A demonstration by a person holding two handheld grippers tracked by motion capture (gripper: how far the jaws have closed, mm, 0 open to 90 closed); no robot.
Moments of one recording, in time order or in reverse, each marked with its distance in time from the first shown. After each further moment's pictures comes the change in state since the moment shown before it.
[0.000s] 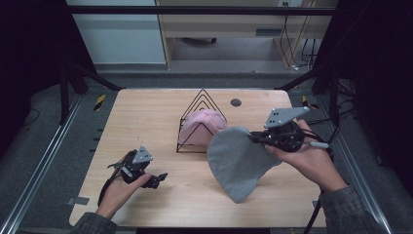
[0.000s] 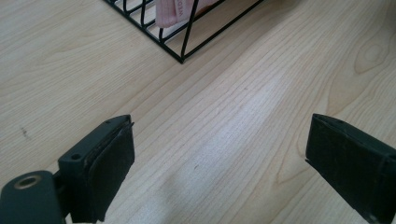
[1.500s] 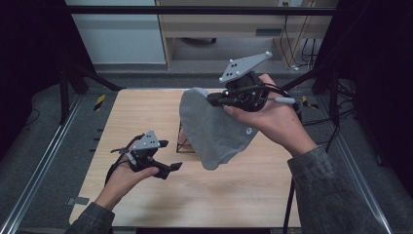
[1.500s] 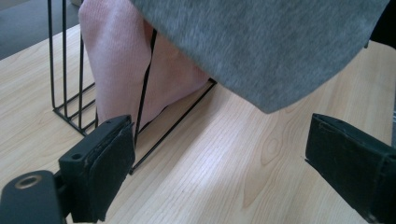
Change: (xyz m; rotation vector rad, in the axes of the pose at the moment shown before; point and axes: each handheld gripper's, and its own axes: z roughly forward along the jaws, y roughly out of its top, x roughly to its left) left arm -0.019 0.073 -0.031 -0.205 -0.188 0.071; right arm 0.017 0.143 -0.001 -0.118 0.045 -0.102
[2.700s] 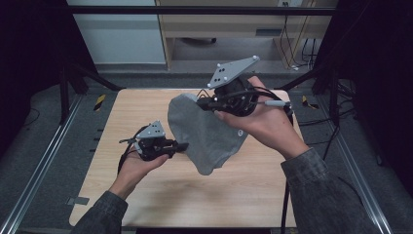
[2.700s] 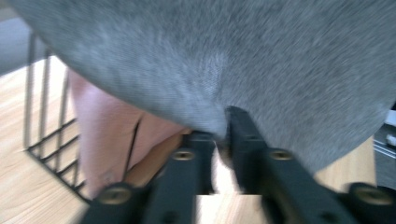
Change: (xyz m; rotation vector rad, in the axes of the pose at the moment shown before) left arm 0.012 0.019 0.016 -0.097 -0.062 -0.037; right arm 0.016 0.010 0.008 -0.004 0.030 -0.044
